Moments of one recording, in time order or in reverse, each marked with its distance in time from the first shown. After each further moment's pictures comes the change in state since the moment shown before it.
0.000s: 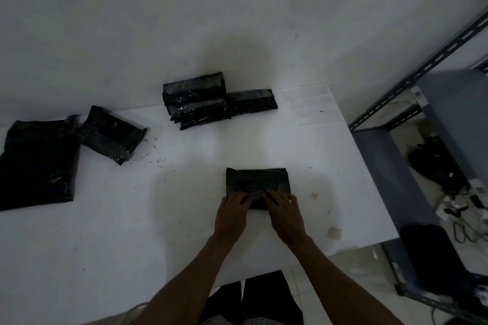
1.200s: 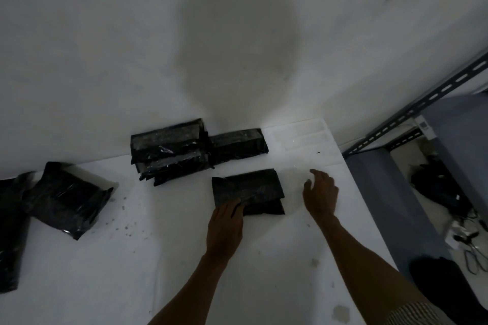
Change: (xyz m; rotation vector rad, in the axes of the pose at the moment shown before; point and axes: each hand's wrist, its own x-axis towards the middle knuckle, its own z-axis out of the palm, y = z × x) left_hand 0.146 -0.033 0.028 -0.027 0.112 -0.023; right_hand 0.180 0.171 -0.043 0.193 0.197 0.654
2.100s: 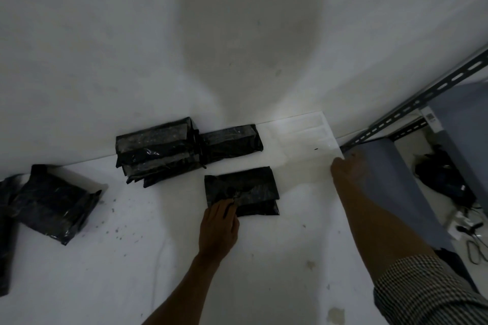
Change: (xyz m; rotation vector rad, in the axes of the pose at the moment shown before) left_hand 0.007 -0.002 0.009 0.000 -0.031 -0.023; right_hand 0.094 0.026 -0.038 0.471 0.092 0.632
